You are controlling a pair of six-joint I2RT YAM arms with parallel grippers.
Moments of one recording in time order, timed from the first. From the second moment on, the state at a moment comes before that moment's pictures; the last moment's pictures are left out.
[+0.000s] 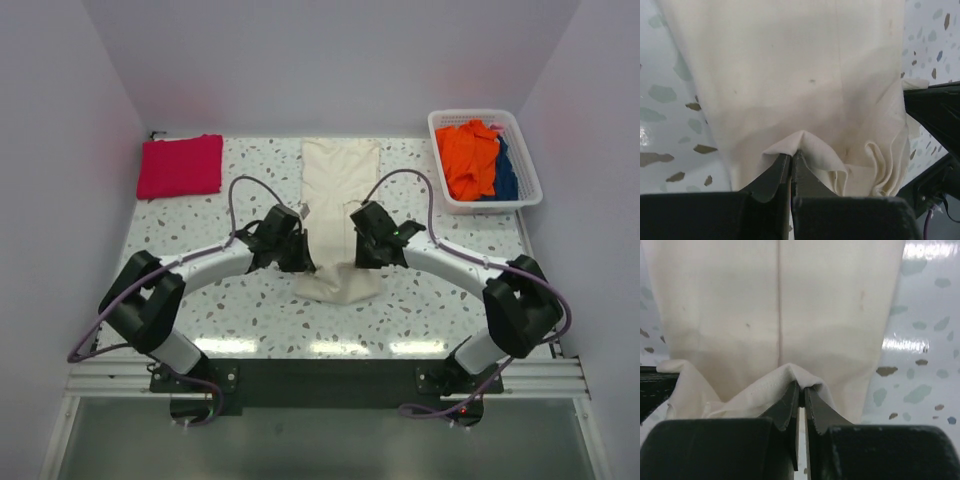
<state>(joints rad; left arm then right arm) -0.65 1.55 0.87 -0.23 0.19 -0.64 0.70 1.52 0.99 -0.53 0.17 0.69</state>
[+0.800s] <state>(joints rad) -0.49 1.91 1.32 -0.21 0.12 -0.63 0.44 1.85 1.32 -0.40 0.13 0.59</state>
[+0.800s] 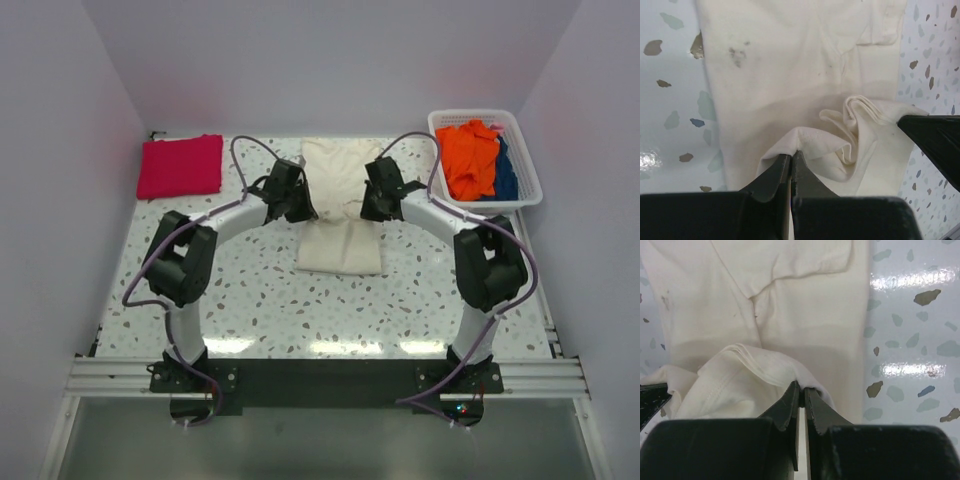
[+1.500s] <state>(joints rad) -0.42 2.02 1.39 -0.23 0.12 -0.62 0.32 1.99 1.39 -0.38 0.01 0.57</state>
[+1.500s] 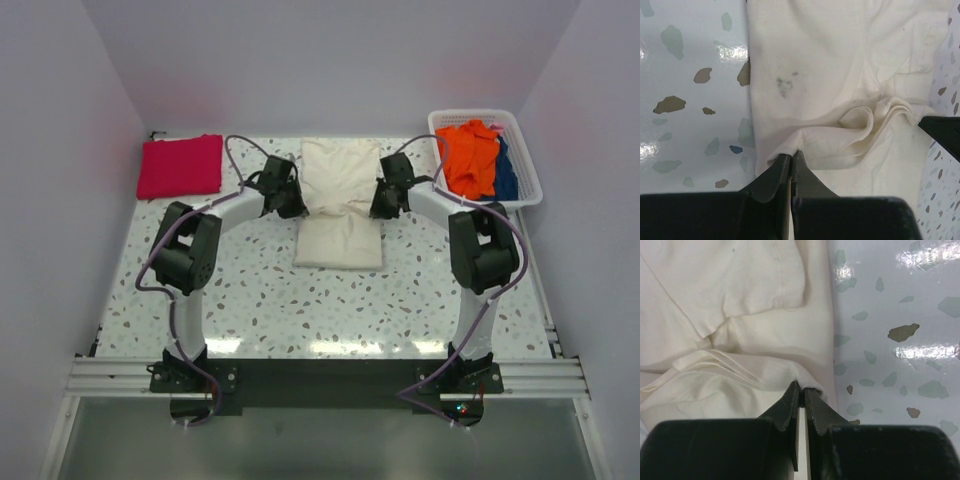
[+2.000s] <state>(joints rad) -0.38 2.02 1.39 -0.22 0.14 -0.60 0.29 1.99 1.42 -0.38 0.00 0.57</state>
